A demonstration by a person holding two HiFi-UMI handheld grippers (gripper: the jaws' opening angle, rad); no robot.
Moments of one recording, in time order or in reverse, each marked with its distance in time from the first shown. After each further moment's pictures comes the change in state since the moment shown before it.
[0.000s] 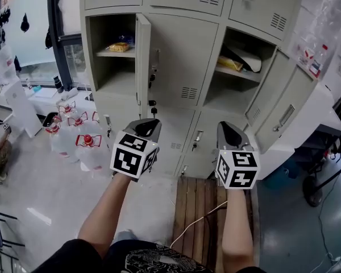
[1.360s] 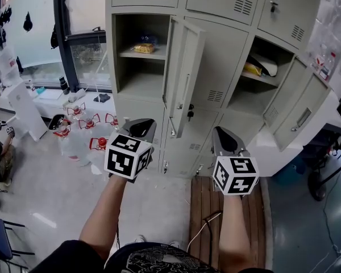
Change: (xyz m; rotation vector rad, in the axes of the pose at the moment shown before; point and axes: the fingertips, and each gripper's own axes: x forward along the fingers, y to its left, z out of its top) left arm -0.083 0.123 -0.027 -0.029 -0.012 0.003; right arm 0.023 0.149 0.020 0.083 -0.007 0.046
